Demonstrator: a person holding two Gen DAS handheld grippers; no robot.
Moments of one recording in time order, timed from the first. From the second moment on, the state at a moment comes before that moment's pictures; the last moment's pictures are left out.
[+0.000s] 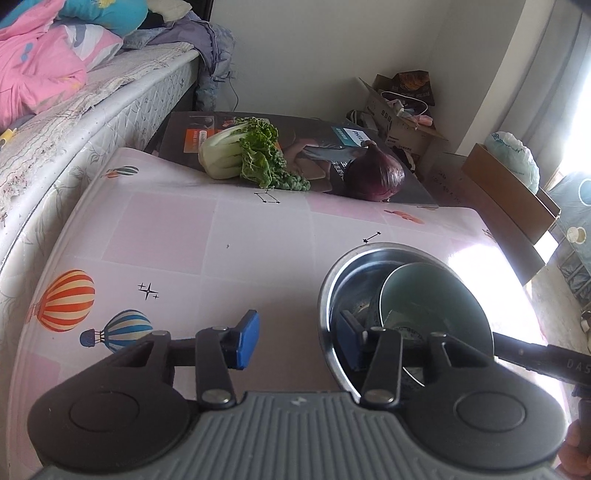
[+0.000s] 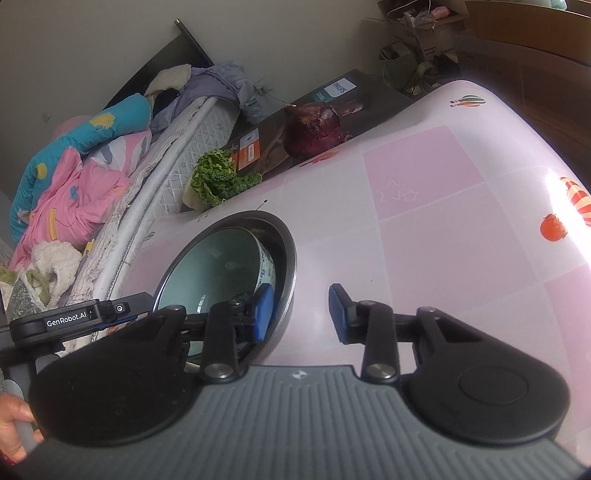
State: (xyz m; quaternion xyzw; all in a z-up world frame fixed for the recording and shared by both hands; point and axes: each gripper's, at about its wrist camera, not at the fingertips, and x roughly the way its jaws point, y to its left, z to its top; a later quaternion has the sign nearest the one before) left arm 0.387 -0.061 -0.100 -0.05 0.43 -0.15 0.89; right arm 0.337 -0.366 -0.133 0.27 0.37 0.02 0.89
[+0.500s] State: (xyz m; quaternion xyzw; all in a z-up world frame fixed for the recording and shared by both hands) left arm 0.402 -0.078 -0.109 -0.05 0.46 -0.15 0.87; right arm 0.349 -0.379 -0.138 0.31 0.38 0.03 0.87
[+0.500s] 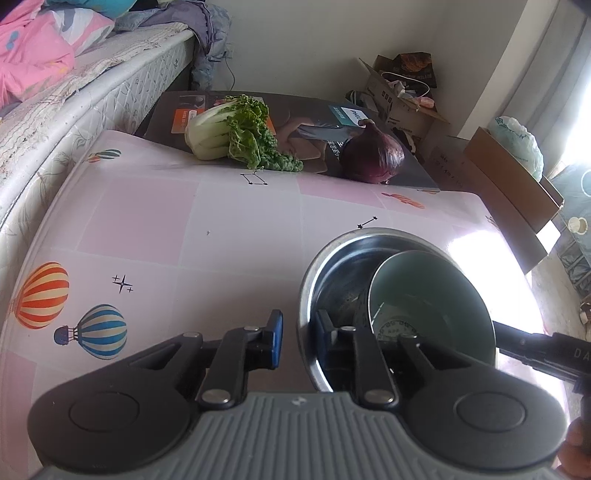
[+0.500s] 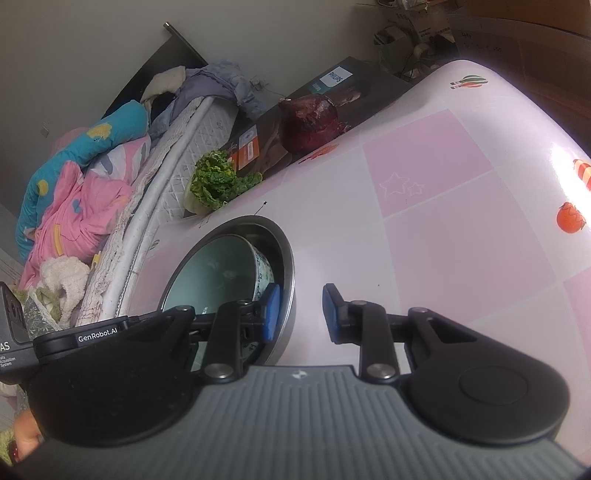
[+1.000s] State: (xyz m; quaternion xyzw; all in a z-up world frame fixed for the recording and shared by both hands) left arm 0.403 -0.074 -0.110 -0.06 0.47 -0.16 0.87; right arm 0.367 -0.351 -0.145 0.27 0.41 0.03 0.87
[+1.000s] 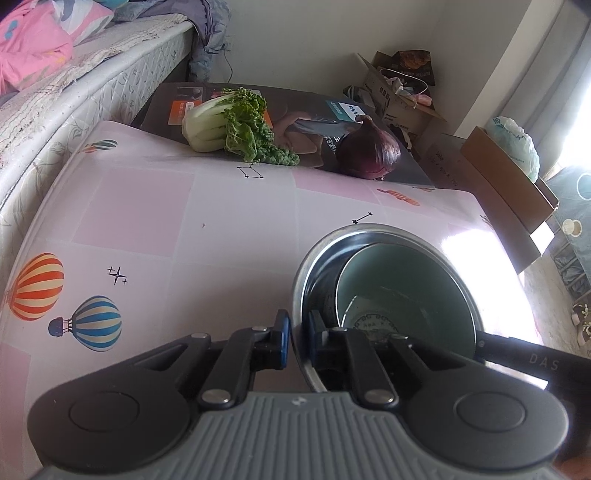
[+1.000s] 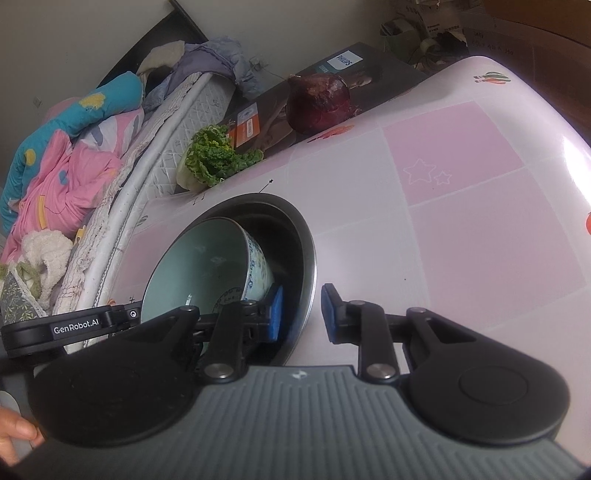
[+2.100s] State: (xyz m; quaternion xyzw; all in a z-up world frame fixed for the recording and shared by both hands) left arm 0.415 -0.078 -0.109 -0.06 0.47 -0.16 0.87; right arm 0.369 -0.350 -0.151 0.28 0.40 0.02 0.87
